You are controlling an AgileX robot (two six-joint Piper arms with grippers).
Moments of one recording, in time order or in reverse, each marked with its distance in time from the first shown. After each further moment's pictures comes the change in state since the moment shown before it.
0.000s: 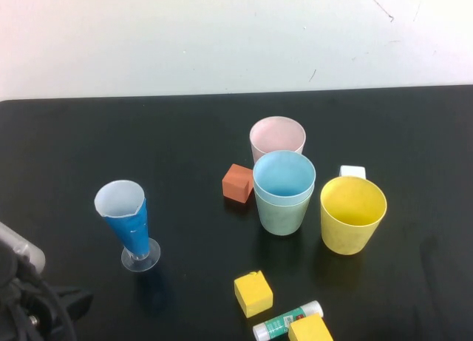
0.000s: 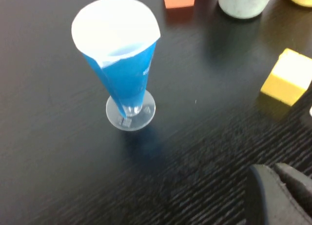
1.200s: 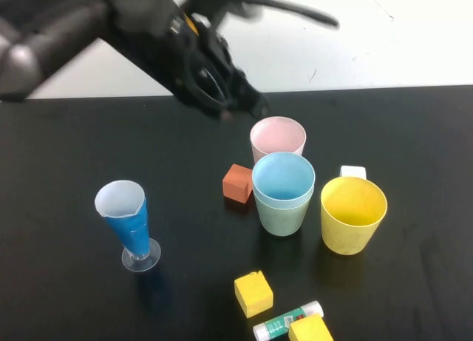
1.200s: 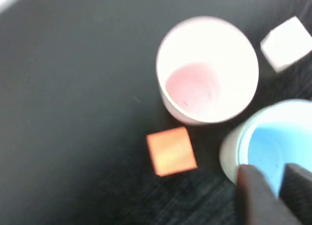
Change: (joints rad) right arm 0.000 -1.254 1.193 -0.212 -0.516 0.833; left arm 0.000 1.057 -1.132 -0.098 0.309 0.117
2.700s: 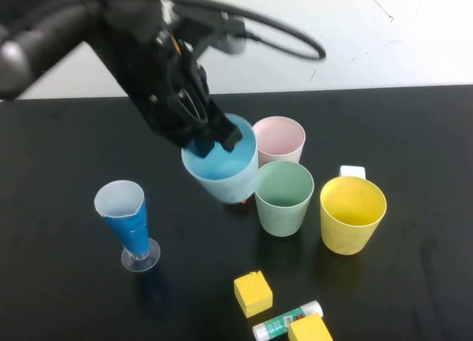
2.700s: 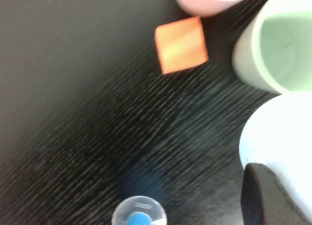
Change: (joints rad) right arm 0.000 0.000 0.112 -0.072 -0.036 0.131; left arm 0.000 -0.010 -0.004 0.083 0.256 -0.025
